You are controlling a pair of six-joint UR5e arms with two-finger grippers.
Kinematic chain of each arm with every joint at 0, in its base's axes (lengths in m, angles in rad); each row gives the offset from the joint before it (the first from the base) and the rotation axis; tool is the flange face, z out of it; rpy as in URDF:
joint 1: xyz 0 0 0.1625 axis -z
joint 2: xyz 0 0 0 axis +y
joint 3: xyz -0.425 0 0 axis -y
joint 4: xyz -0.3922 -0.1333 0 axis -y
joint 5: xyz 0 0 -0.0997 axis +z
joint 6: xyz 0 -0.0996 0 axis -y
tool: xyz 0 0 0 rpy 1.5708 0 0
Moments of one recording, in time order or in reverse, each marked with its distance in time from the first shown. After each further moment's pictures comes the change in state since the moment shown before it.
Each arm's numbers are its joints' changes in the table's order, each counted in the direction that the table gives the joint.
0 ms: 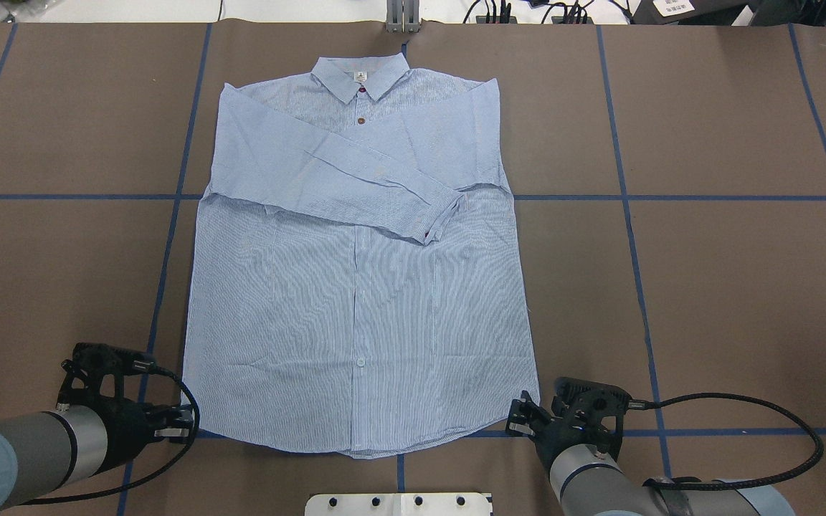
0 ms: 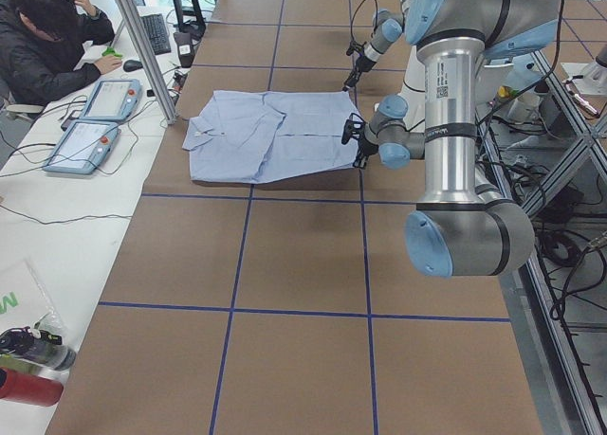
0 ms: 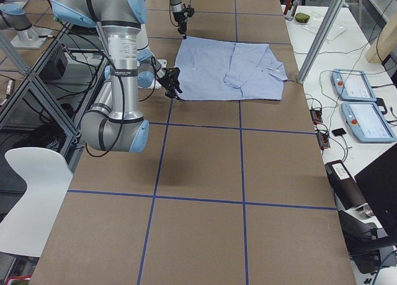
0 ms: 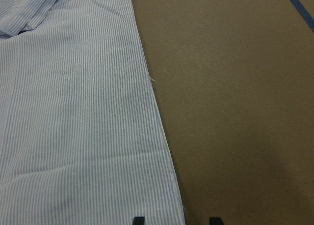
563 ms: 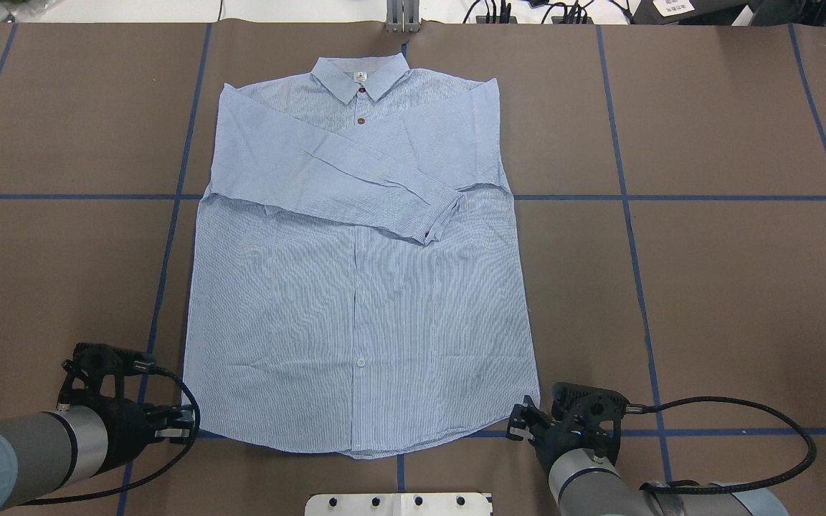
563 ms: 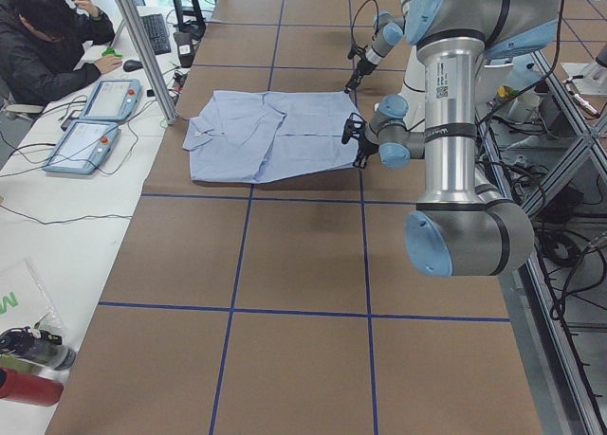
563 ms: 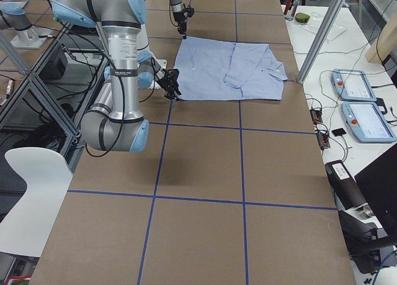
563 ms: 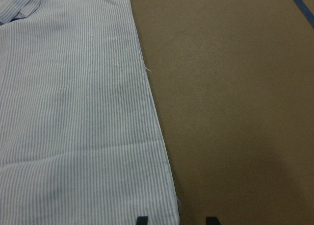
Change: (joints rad) left arm 0.000 0.001 -0.001 0.000 0.001 0.000; right arm 0.009 -0.002 -0.015 -0.008 0.000 -0.001
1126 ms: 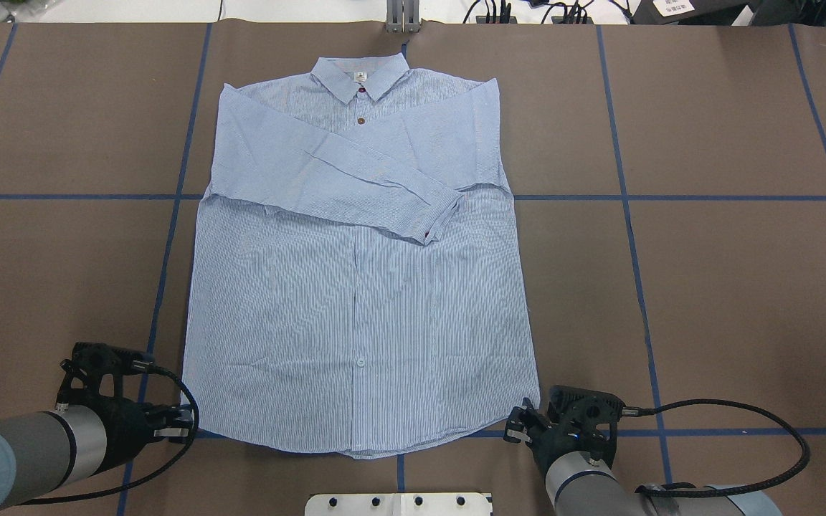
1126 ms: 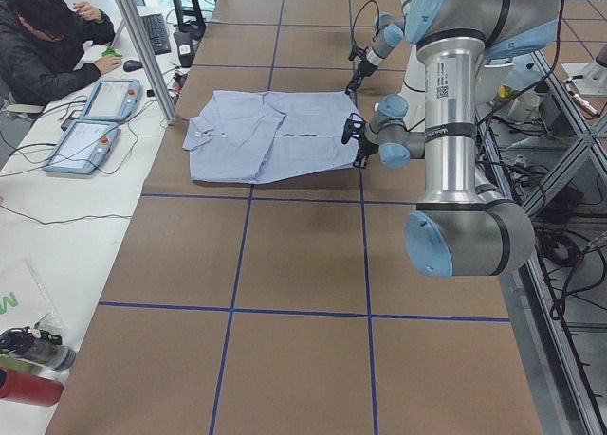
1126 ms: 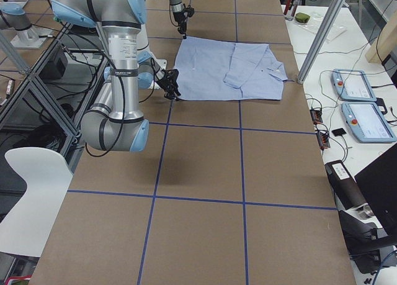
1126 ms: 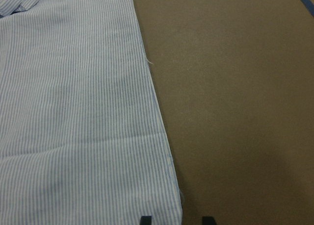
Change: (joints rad) left arm 0.001 -0.003 -0.002 0.000 0.000 0.000; right arm 0.005 -0.009 -0.011 0.000 0.004 0.001
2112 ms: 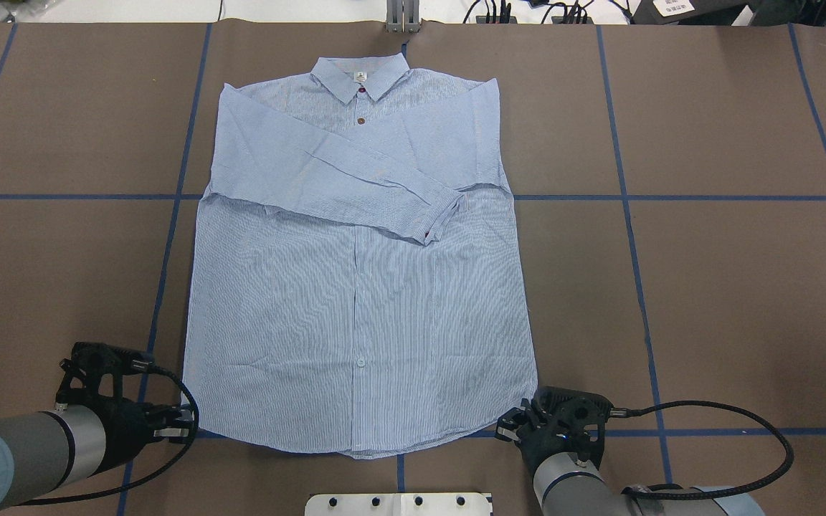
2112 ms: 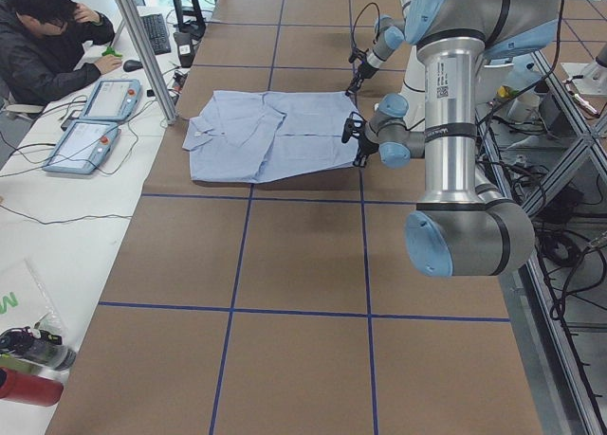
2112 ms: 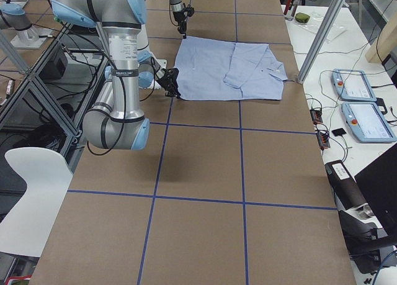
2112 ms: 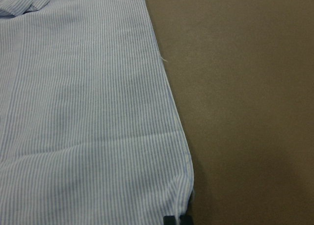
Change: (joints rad) left arm 0.000 0.000 -0.006 0.000 0.000 0.002; right arm 0.000 -0.037 -0.027 0.000 0.014 0.001
